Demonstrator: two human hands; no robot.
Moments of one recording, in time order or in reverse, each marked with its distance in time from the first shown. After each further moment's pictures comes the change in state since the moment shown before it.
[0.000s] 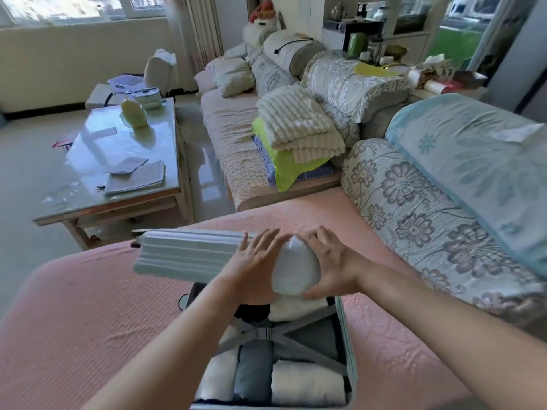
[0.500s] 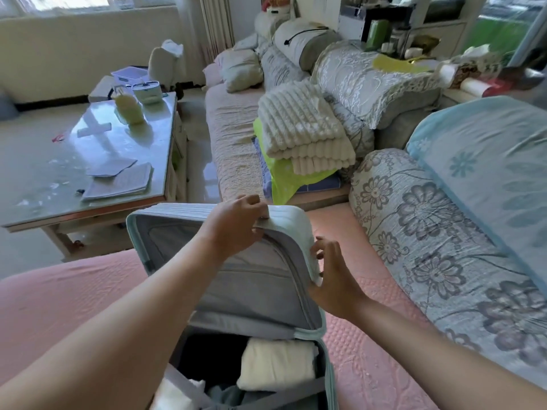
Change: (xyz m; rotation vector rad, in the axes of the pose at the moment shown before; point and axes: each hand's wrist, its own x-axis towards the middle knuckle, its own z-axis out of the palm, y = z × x) left_hand 0.210 -0.068 -0.029 -0.018 0.353 -0.046; right_hand 0.109 0.165 0.041 0.519 0.435 0.029
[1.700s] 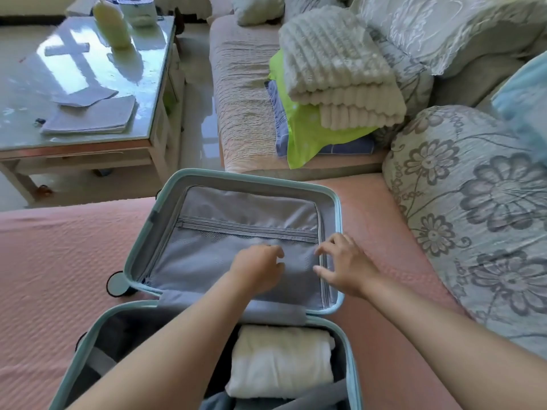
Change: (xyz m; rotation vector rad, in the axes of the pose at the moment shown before) left_hand -0.047 -0.056 0.264 -0.176 -0.569 -0.453; right_hand 0.067 0.155 0.089 -0.617 -0.476 0.164
